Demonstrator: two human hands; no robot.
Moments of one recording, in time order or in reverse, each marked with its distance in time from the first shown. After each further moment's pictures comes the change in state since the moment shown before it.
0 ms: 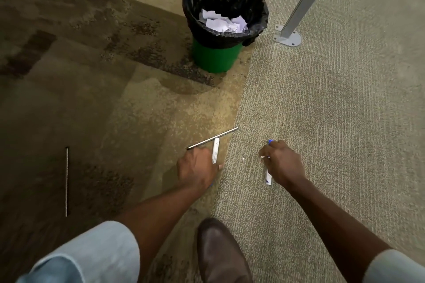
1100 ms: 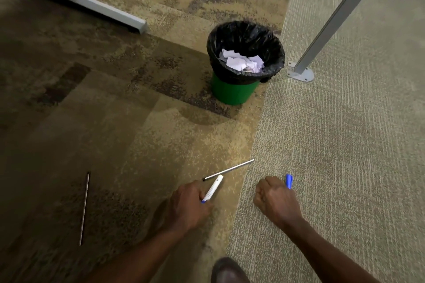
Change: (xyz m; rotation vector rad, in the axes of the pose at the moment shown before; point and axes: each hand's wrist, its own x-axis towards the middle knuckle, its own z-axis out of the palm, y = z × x) left_hand -0.007 -0.073 -0.001 -0.363 0.050 -0.102; right_hand 0.008 -0.056 0.019 0.046 0.014 -0.050
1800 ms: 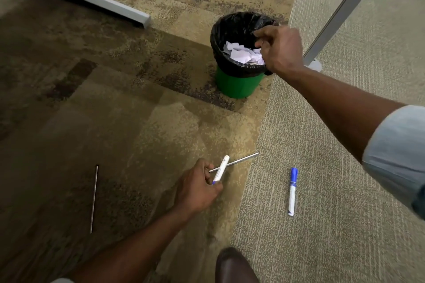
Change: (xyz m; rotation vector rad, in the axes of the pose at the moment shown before) left_hand 0.008 0.014 -0.007 -0.326 0.030 0.069; right_hand 0.234 -0.052 -0.230 0.317 0.492 -0.004
